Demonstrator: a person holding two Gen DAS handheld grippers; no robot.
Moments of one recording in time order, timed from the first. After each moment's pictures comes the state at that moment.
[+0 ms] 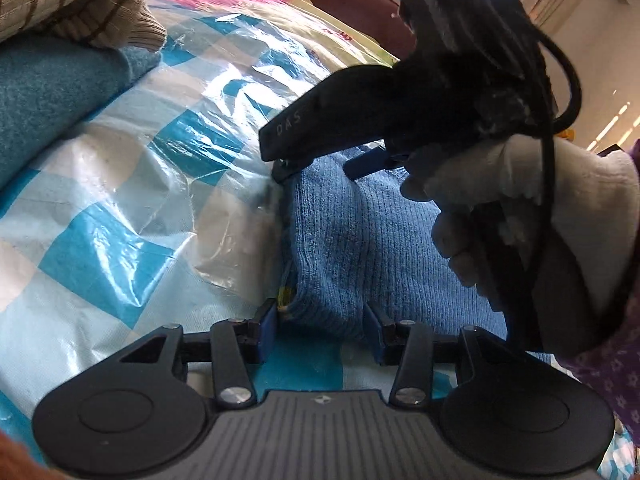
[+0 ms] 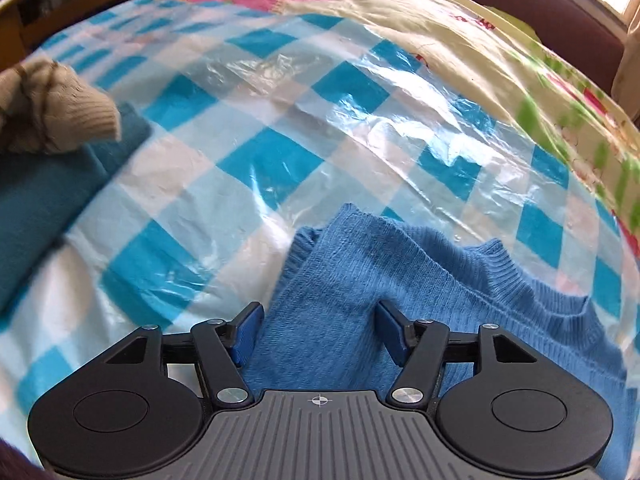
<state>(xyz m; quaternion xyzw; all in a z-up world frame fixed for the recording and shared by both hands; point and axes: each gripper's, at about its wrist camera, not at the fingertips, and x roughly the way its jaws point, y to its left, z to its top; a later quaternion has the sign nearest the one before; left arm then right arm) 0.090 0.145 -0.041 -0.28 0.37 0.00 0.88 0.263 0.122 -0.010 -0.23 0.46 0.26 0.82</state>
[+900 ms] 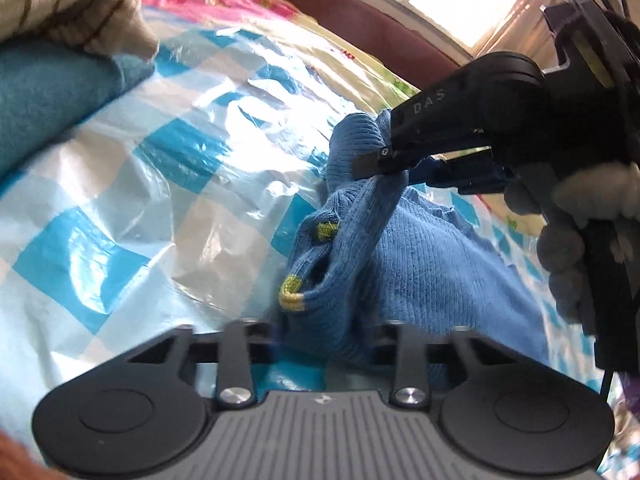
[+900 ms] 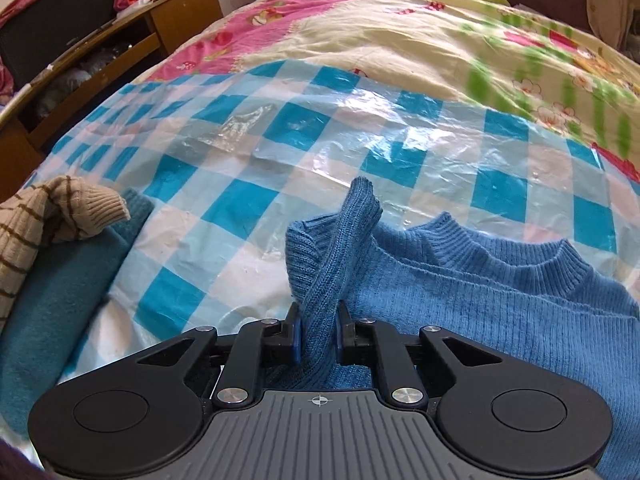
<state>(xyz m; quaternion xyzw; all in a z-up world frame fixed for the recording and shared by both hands) 0.100 0.134 -0.048 -0.30 0.34 0.01 0.89 0.280 0.049 0.028 -0.07 0.48 0.28 0.83</state>
